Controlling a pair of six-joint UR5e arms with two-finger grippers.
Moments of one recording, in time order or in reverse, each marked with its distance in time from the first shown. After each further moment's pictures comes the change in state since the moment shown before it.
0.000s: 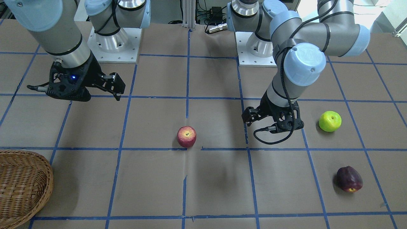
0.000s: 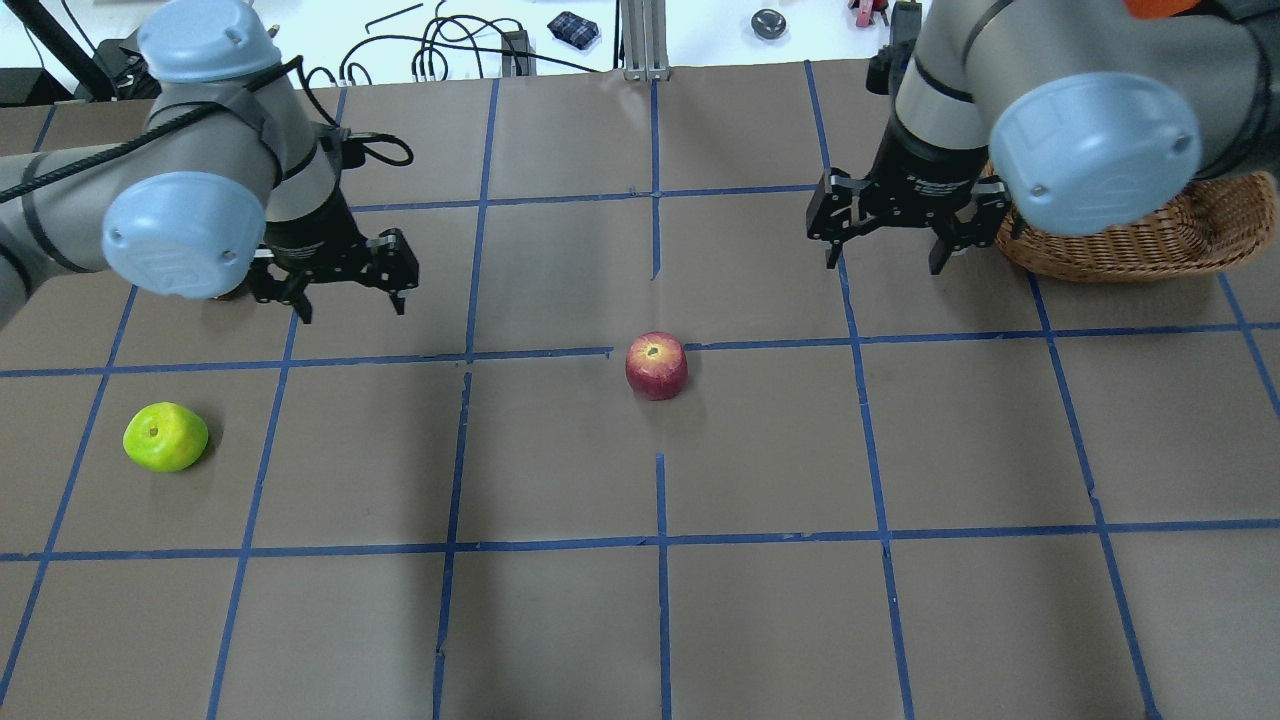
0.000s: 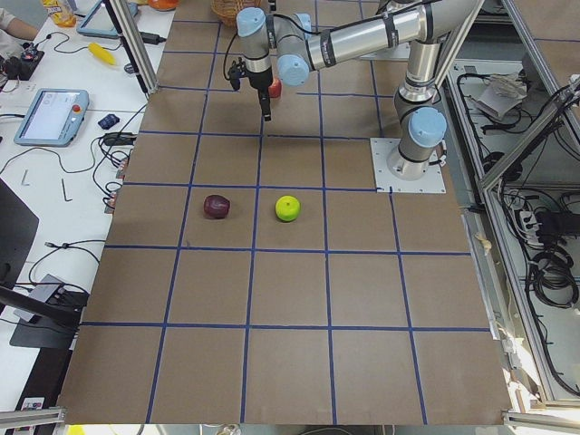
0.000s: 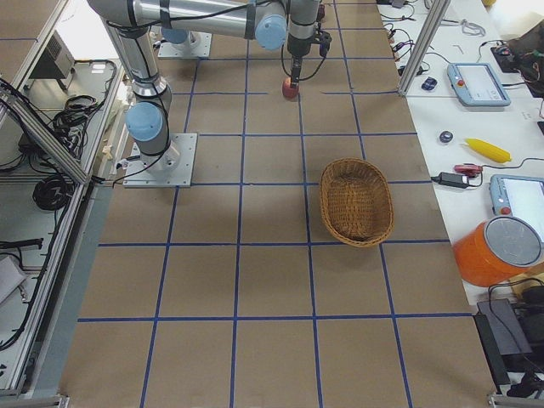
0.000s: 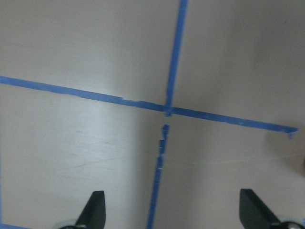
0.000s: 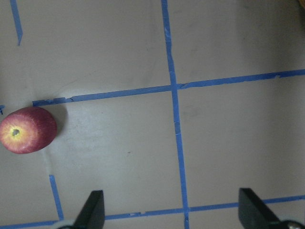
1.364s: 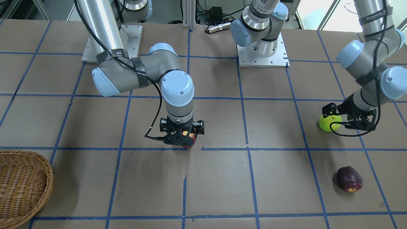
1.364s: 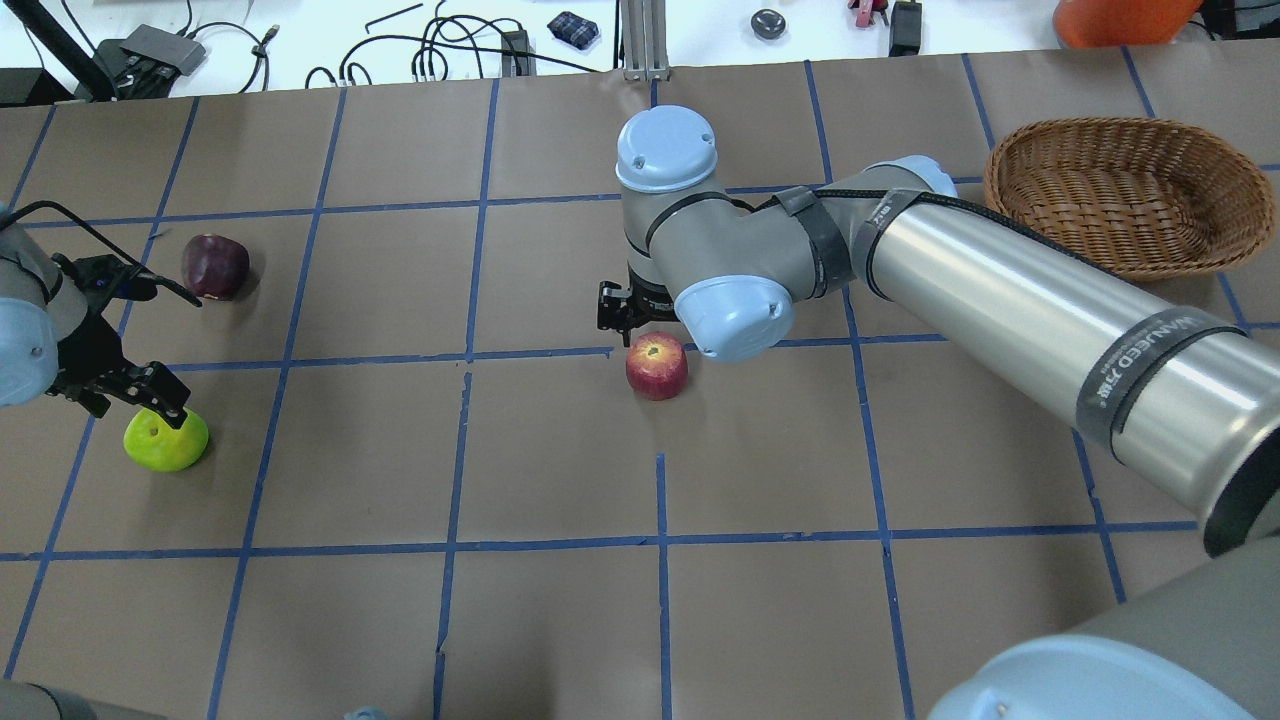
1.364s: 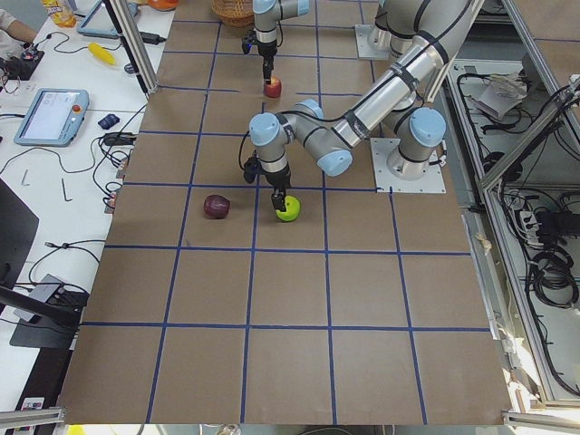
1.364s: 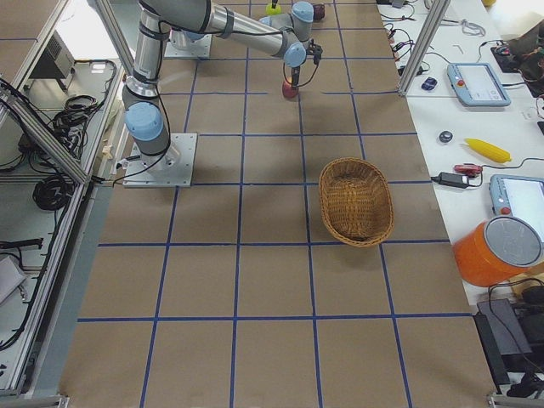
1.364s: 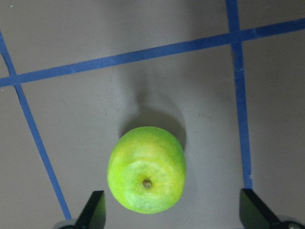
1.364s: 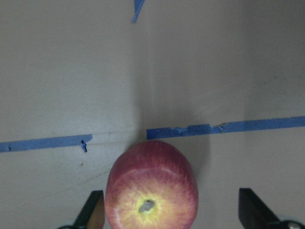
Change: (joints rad) left arm 0.489 -0.091 -0.208 0.285 0.062 0.722; right arm 0.294 0.351 0.003 -0.364 0.023 0.251
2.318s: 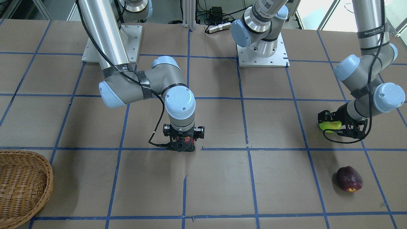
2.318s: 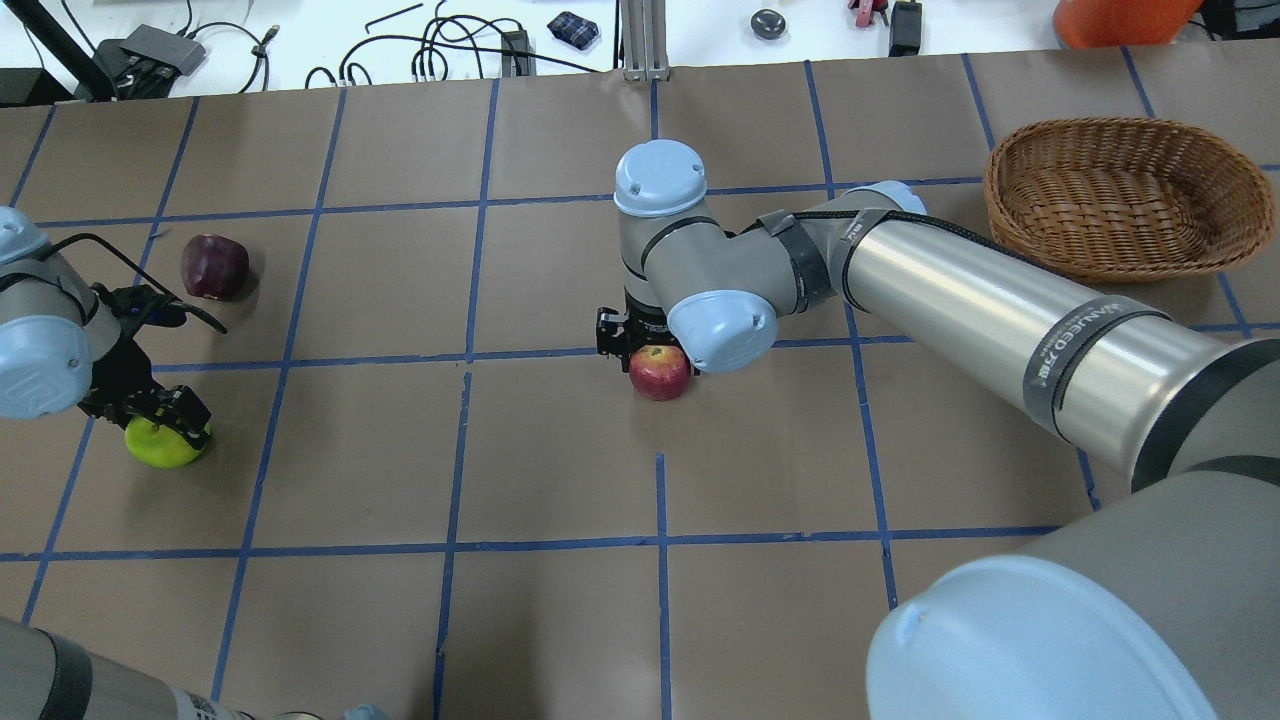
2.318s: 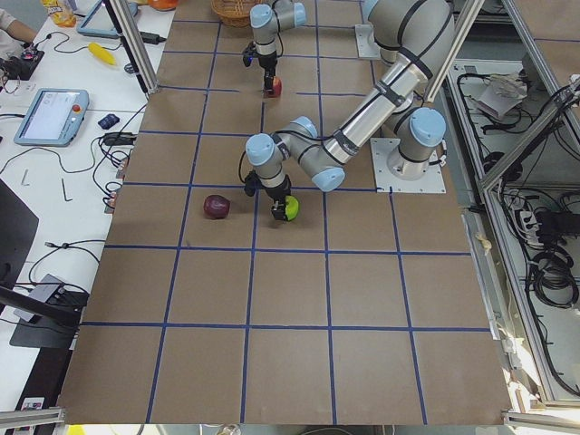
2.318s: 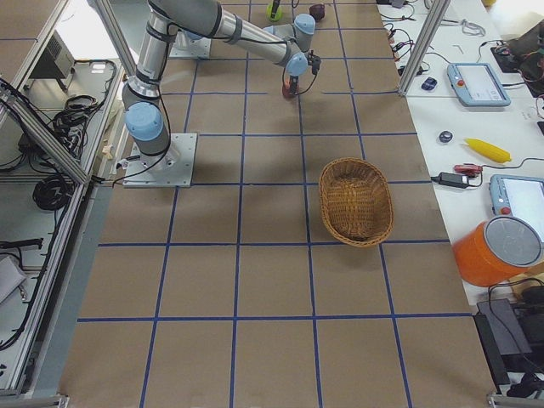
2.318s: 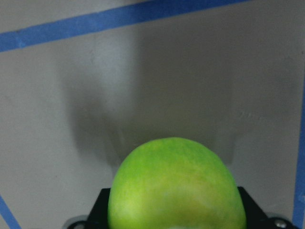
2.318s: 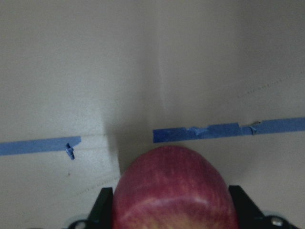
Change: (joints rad) left arm -0.001 -0.078 -0.002 0.041 -0.010 0.025; right arm 0.001 0.068 -0.002 -0.009 0.016 0.001
